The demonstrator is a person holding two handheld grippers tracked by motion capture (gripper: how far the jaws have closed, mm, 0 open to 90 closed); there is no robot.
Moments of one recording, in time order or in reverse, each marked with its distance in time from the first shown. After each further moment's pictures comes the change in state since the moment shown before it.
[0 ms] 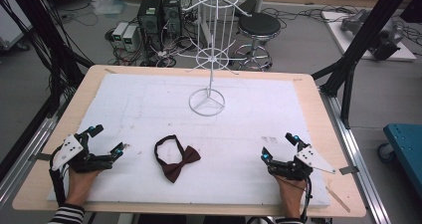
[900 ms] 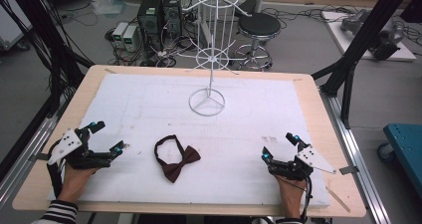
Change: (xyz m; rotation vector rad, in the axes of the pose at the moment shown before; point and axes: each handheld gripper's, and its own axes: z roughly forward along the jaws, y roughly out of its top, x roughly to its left) left arm -0.002 0.027 0.005 0.041 -0.077 0.007; right arm -0.001 0.000 0.000 -0.005 -0.004 0.007
